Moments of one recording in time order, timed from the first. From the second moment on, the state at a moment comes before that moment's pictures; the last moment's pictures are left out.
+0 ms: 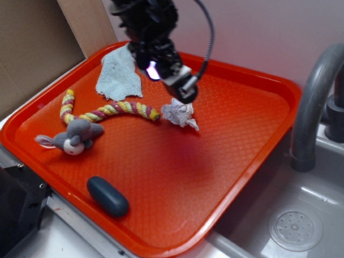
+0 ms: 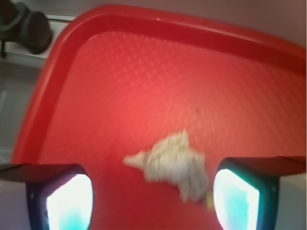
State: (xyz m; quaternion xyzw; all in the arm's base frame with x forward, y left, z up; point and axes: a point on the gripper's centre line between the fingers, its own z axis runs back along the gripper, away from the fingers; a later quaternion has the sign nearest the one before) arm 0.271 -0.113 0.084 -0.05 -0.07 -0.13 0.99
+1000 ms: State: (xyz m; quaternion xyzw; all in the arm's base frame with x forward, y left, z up) arm 0.271 -0.099 0.027 0.04 -0.01 -0.16 0.99
